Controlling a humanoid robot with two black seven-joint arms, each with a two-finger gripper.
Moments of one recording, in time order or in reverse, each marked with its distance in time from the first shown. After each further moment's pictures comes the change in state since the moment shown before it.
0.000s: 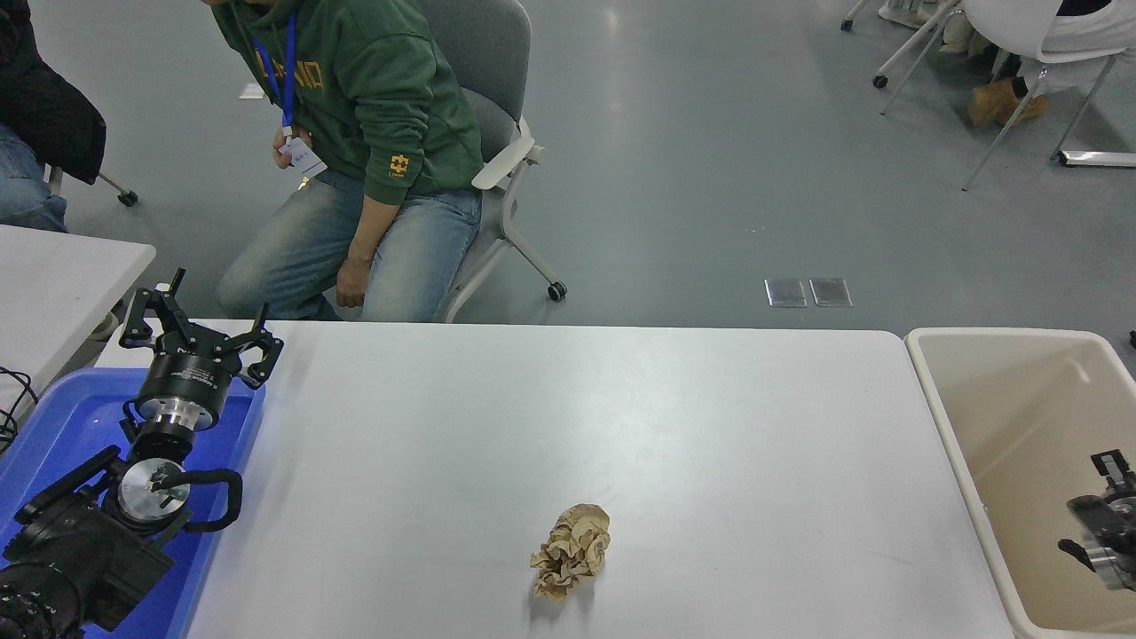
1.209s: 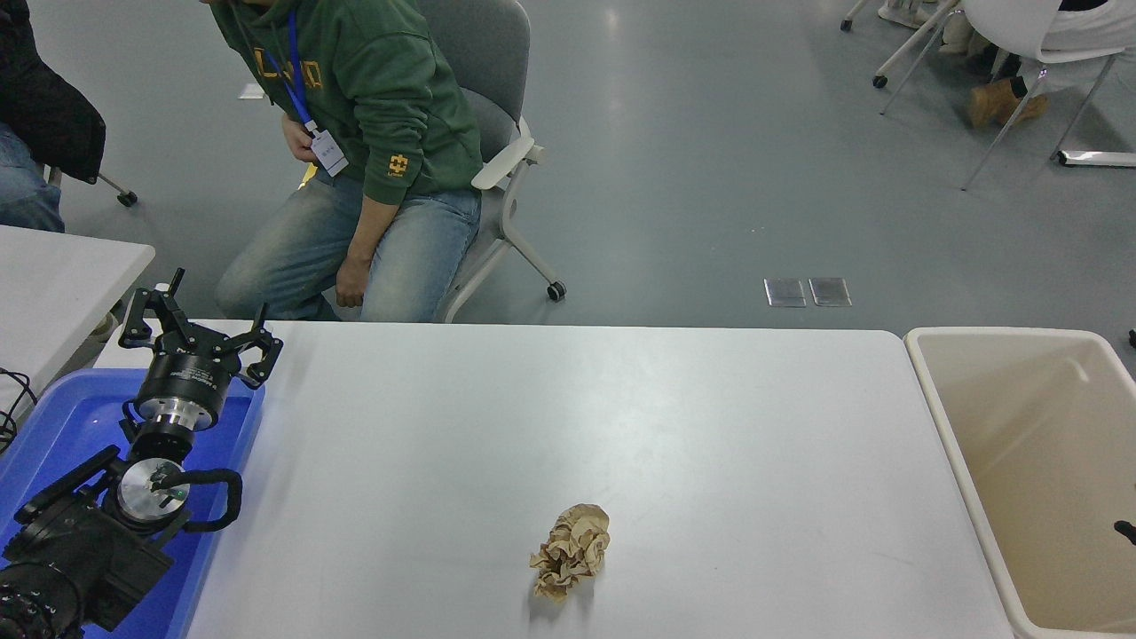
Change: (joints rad) left arm 0.000 0.000 0.000 0.000 0.000 0.000 0.000; right arm 0.056 -0.104 0.014 0.052 0.137 0.102 -0.001
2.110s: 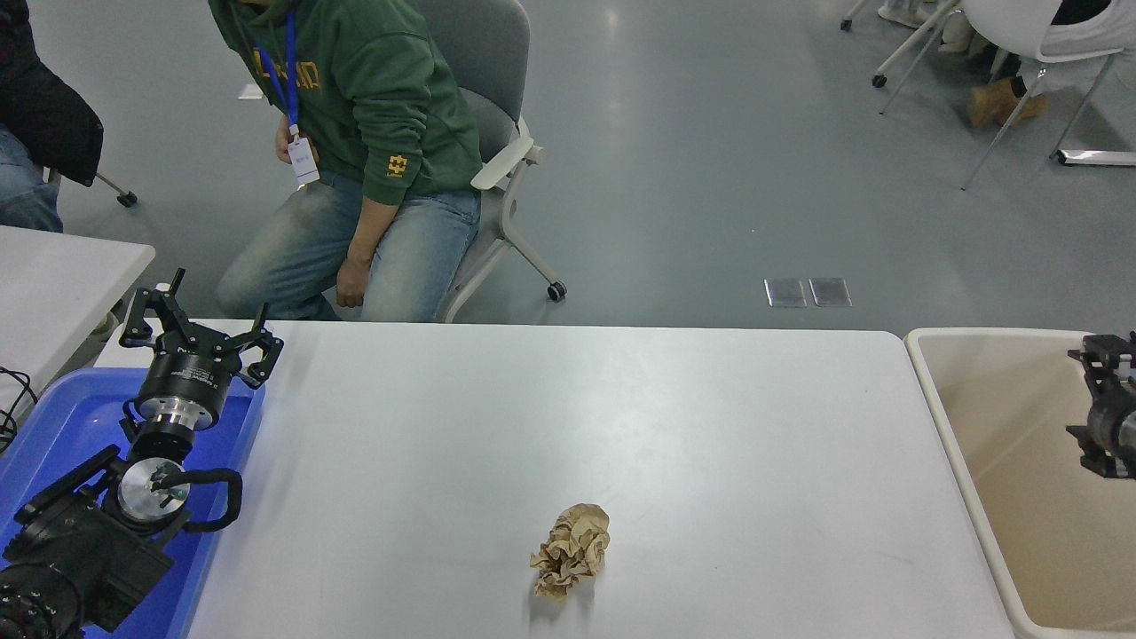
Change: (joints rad) left arm 0.000 0.000 0.000 0.000 0.000 0.000 0.000; right arm -0.028 -0.200 0.363 0.415 0.013 0.322 0.238
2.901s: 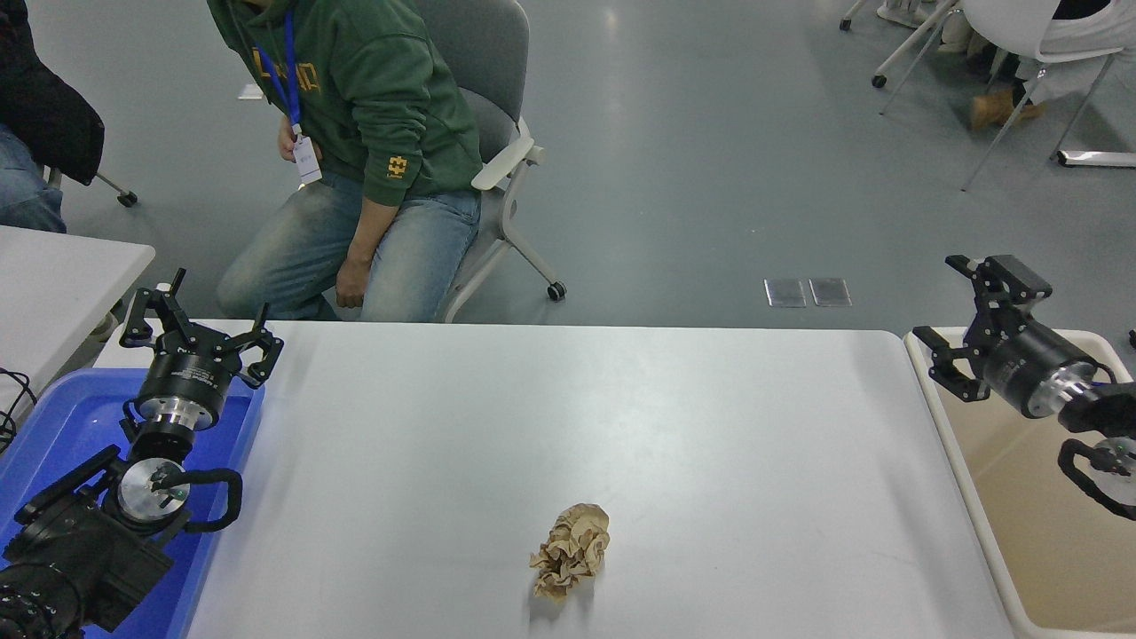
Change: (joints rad) left arm 0.000 0.000 0.000 0.000 0.000 0.000 0.000; right arm -0.143 0.014 0.157 0.400 -0.009 0.126 0.184
